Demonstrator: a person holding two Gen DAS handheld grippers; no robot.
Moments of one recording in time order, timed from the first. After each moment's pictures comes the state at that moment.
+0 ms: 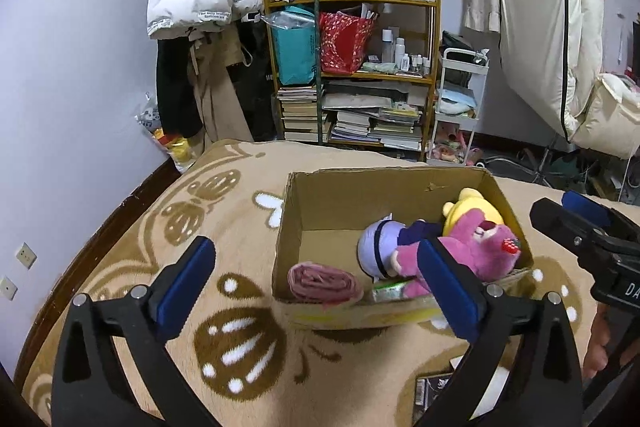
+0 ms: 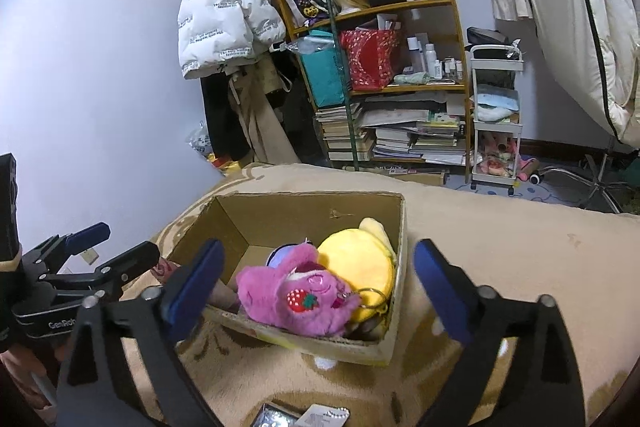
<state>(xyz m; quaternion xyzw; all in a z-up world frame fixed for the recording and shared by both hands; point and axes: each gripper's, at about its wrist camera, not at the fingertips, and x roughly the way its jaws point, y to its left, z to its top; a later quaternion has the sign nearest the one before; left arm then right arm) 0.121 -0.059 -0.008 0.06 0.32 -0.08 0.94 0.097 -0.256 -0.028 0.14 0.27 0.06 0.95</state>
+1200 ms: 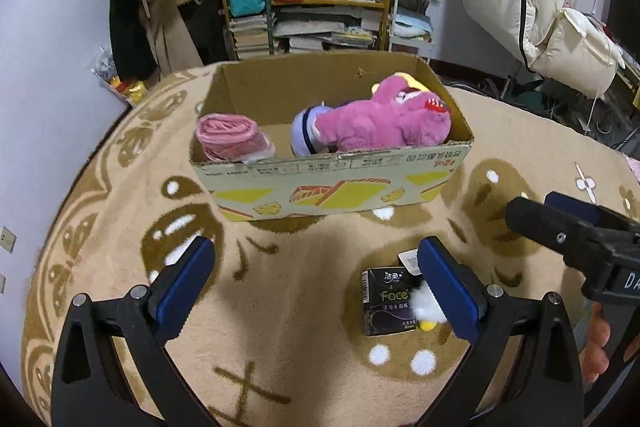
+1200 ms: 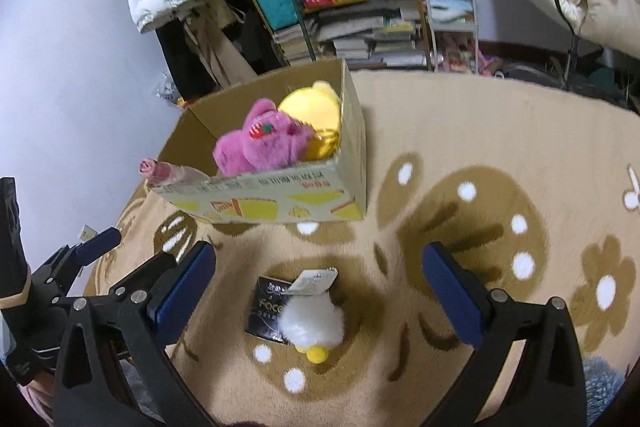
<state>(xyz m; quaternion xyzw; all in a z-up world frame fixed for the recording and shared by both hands) 0.070 -0.087 -0.054 0.08 0.44 -0.15 0.88 0.031 -0.266 -0.067 0.20 0.42 0.02 0.88</state>
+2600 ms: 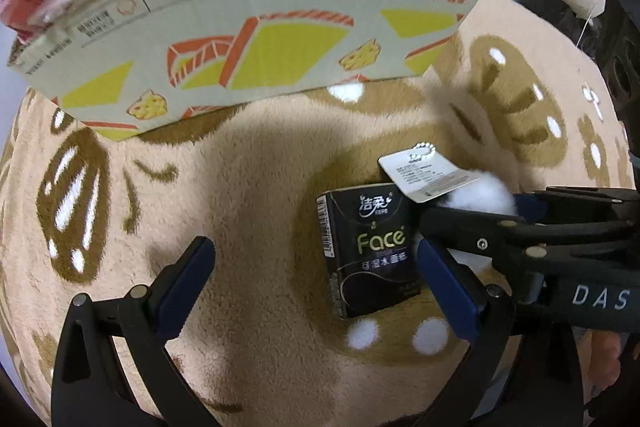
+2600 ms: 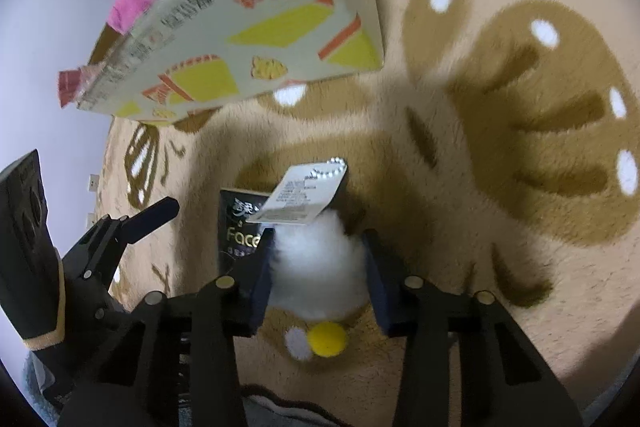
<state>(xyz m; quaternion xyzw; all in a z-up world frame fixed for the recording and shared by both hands) 0.094 -0.132 -0.166 0.13 0.59 -0.21 0.77 0.073 -0.237 -0.178 0.26 0.61 0.07 0.75</state>
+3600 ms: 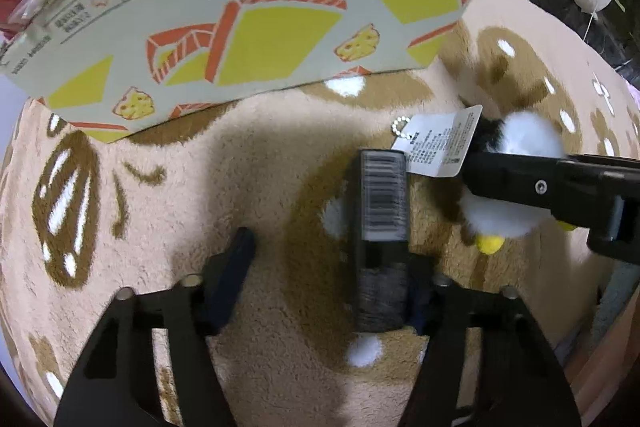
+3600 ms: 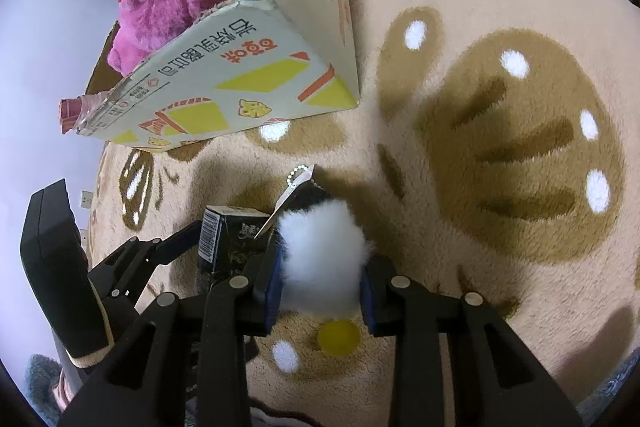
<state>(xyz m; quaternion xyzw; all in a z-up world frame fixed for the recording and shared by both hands) 0.088 -0.160 -0.199 0.14 0.57 -0.20 0.78 0.071 -0.262 -0.157 0.25 0.58 0.04 0.77</state>
